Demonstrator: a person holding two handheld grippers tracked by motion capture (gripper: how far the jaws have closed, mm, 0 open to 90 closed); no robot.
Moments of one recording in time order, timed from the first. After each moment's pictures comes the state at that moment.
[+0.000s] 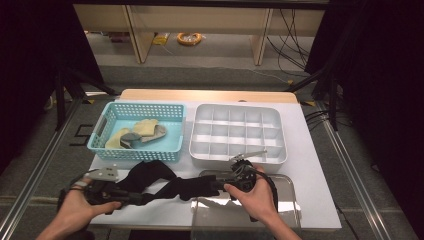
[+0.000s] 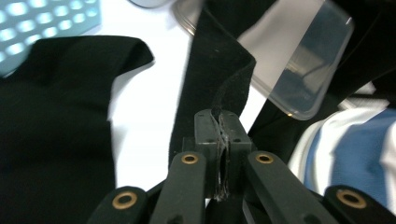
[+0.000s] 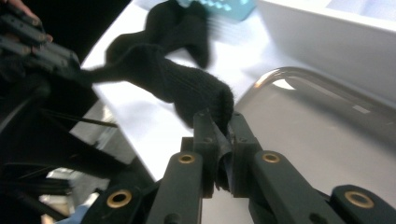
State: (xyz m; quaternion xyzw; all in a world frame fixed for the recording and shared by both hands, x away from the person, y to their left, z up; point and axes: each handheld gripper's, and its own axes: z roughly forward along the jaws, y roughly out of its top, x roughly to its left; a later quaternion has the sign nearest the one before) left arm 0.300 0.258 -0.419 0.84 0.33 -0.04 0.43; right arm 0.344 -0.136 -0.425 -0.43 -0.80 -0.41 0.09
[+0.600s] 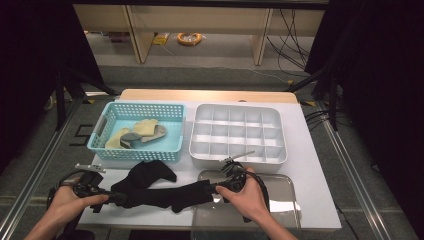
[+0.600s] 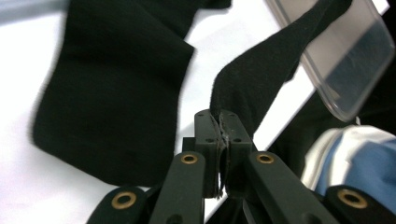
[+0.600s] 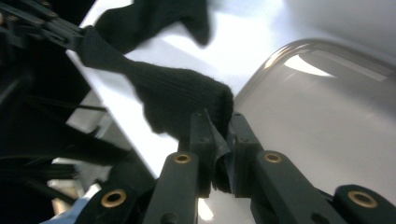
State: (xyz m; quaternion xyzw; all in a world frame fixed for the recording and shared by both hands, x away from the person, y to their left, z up) left arm 0.324 0.300 -0.456 0.80 0.46 -0.09 0.37; right arm 0.351 -0.117 -0.441 -0.45 -0.81 -0.36 0.11
